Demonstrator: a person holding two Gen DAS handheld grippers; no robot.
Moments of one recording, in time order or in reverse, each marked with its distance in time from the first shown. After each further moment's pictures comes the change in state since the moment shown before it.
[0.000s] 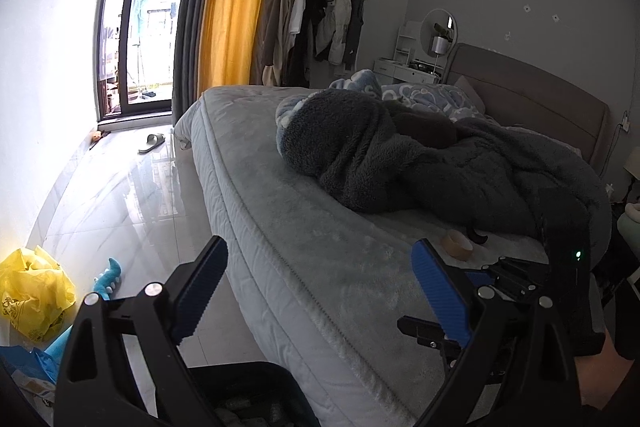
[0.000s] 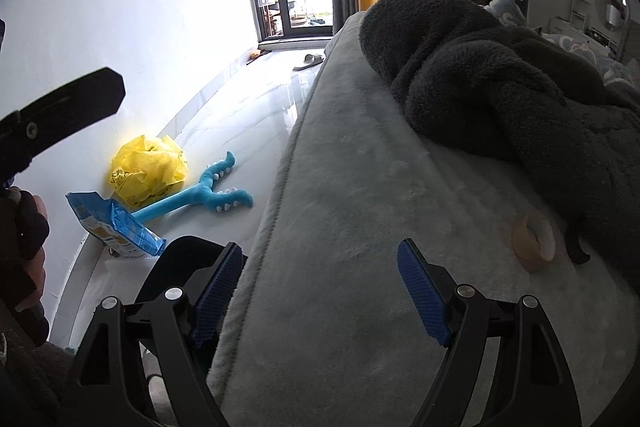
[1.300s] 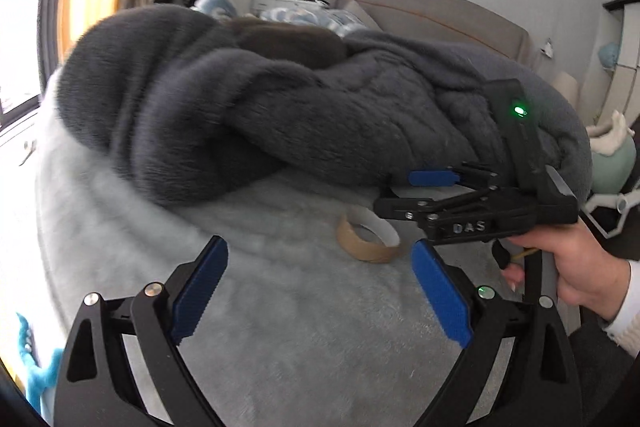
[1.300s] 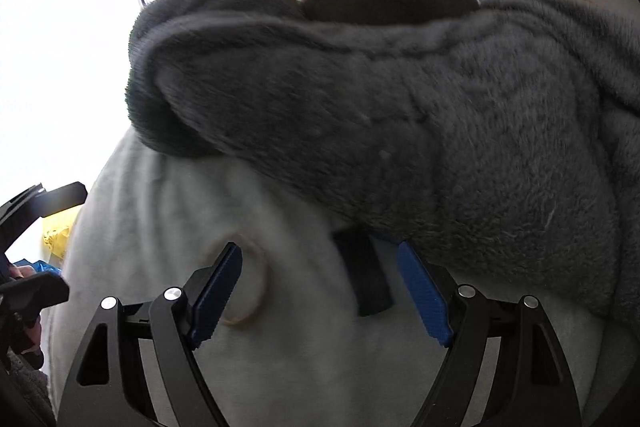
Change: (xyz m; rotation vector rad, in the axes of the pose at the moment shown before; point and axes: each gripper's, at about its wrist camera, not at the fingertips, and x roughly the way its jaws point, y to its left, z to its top) left arm 0.172 -0.111 -0.004 0.204 0.239 -0.406; right arm 0.026 -0.224 0.003 0.247 0.040 -0.194
